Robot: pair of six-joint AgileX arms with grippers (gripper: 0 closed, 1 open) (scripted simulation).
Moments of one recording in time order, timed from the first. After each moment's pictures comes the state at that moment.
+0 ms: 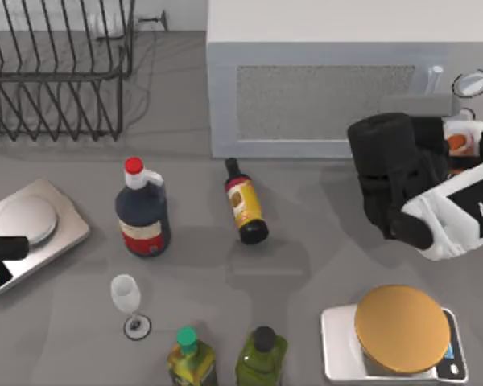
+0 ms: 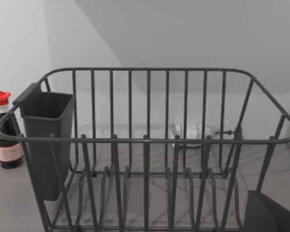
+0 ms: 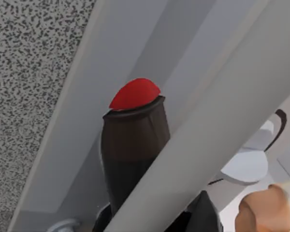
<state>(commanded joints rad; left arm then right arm) -0.19 0.39 0.13 0.26 -0.19 0.01 0.66 2.21 1.13 0.64 0.64 0.28</state>
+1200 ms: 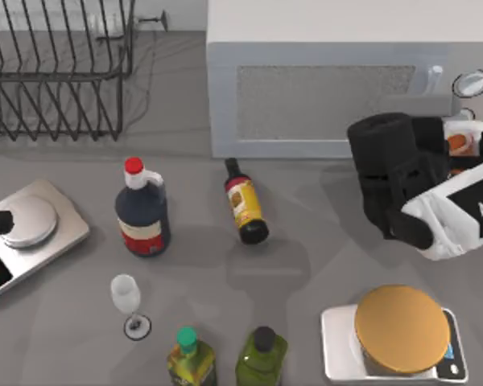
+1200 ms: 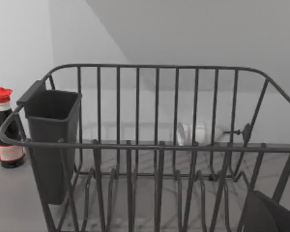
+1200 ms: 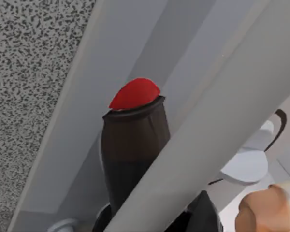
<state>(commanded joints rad) -0.02 0.59 0.16 0.40 -0.01 -0.01 0.66 2.21 1.13 0.64 0.64 0.28</state>
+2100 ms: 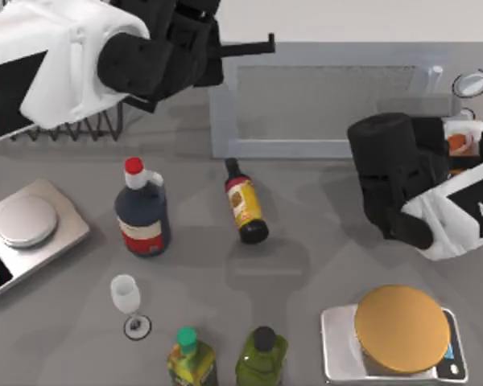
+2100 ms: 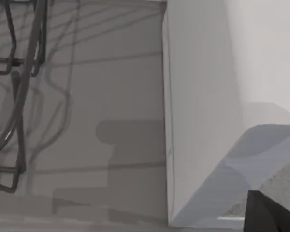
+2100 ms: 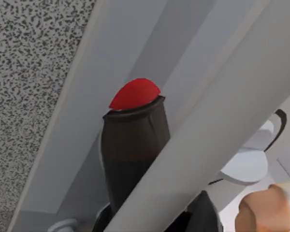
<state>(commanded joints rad) -0.62 1.70 1.35 -0.37 -0.40 -0.46 0.66 2.21 1.13 0.64 0.64 0.28</state>
